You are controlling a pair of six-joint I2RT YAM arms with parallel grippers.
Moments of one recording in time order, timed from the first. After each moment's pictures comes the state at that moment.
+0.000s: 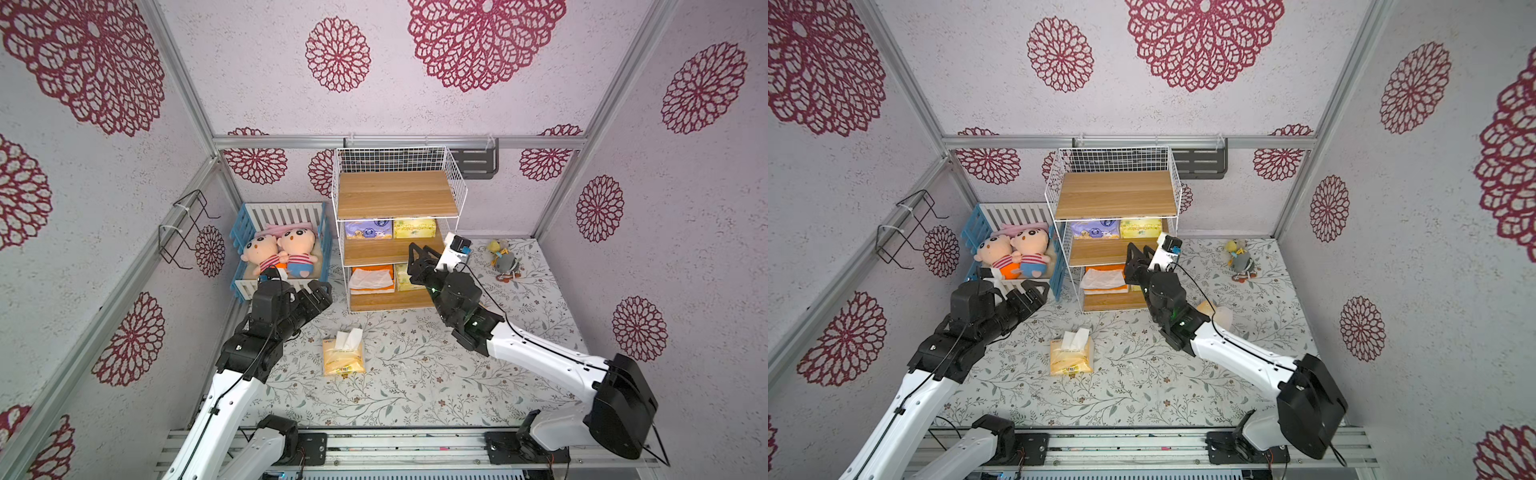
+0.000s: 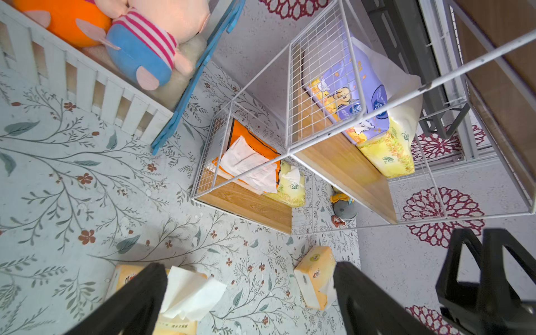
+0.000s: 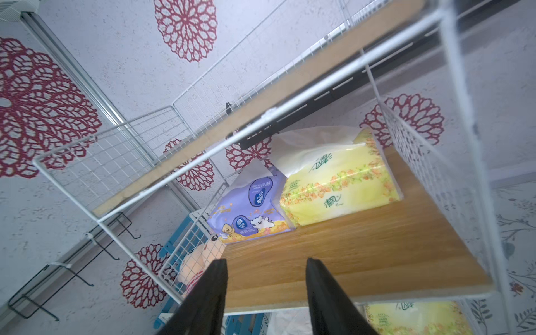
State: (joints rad) left arm -0.25 0.91 0.99 -0.59 0.03 -0.84; right arm 0.79 1.37 1.01 0.46 0.48 0.53
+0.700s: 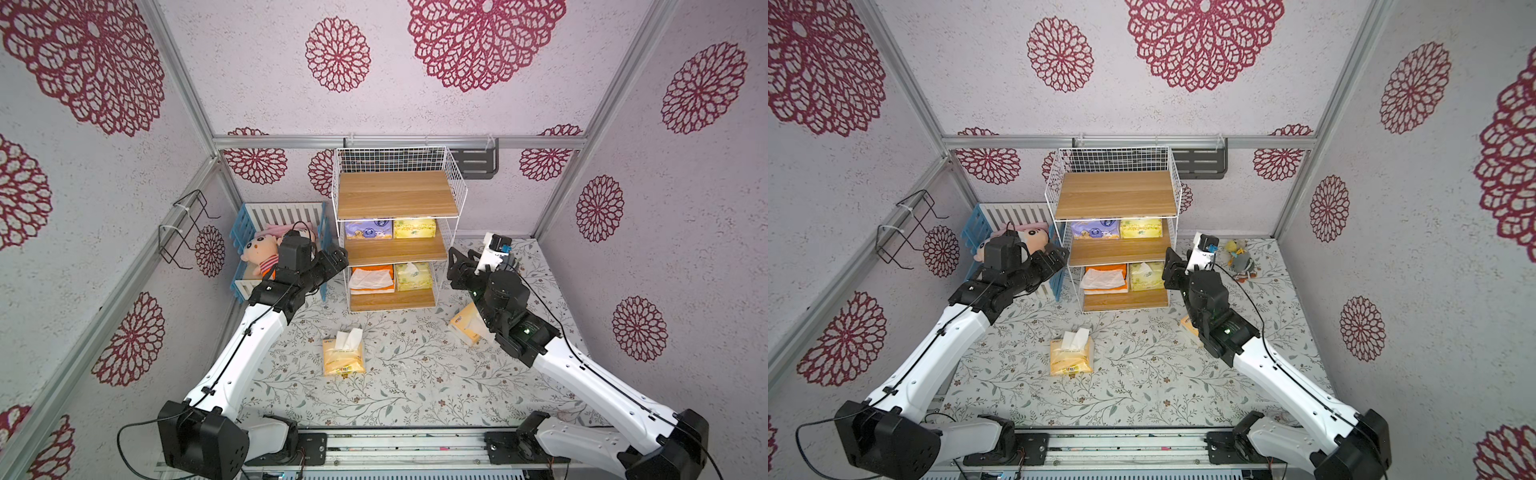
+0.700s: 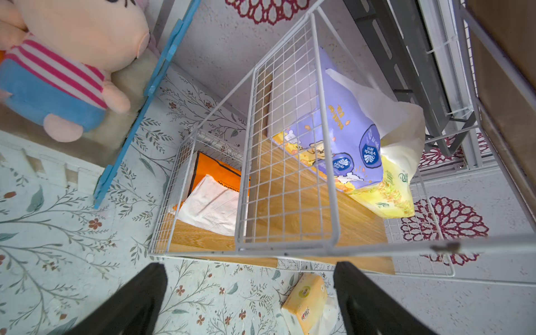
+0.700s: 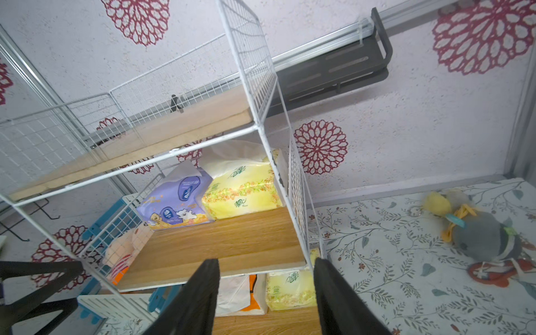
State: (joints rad) left arm -0.25 1.31 1.24 -0.44 0.07 -0.81; right arm 0.62 1.13 1.01 0.06 0.42 0.36
